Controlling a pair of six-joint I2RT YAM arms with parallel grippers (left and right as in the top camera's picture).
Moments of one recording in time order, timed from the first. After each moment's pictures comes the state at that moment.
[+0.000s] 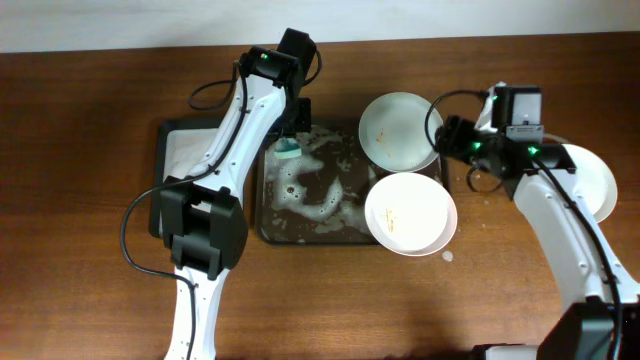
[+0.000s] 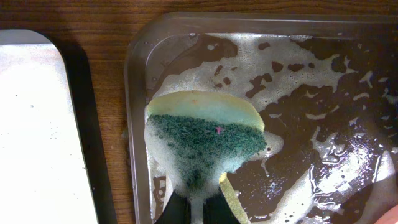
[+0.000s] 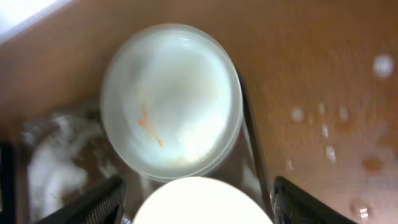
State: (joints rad) left arm -0.38 2.35 2.28 -1.33 -0.09 -0.36; right arm -0.02 1.53 1.17 -0.60 -0.15 0.38
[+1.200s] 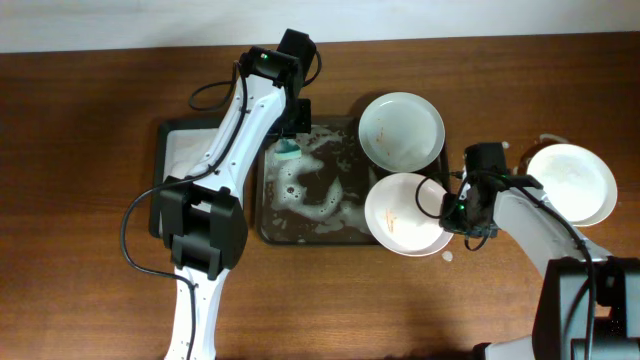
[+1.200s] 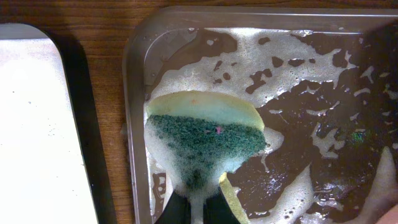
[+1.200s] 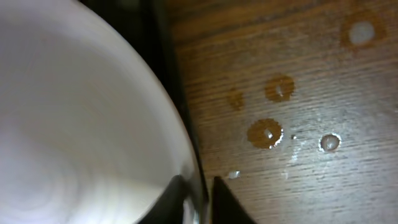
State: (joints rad) left arm -0.38 2.35 2.28 -1.35 -0.09 -0.36; right arm -0.02 1.62 0.88 -0.68 -0.03 0.24
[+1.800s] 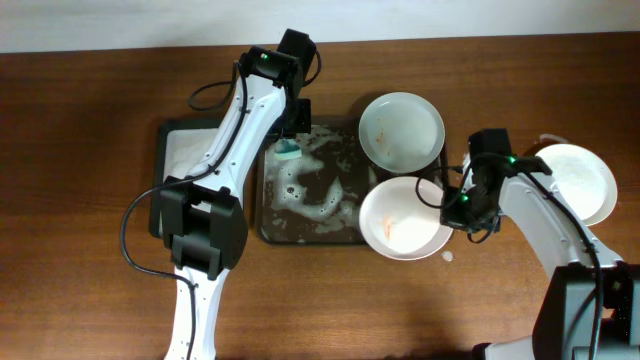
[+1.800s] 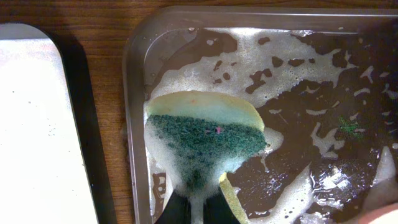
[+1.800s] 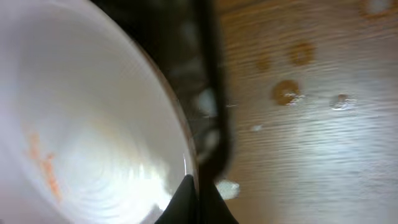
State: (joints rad) left arm -0.38 2.35 2.28 -1.35 -0.09 -0.36; right arm -0.01 1.62 1.03 -0.92 -0.13 0.24
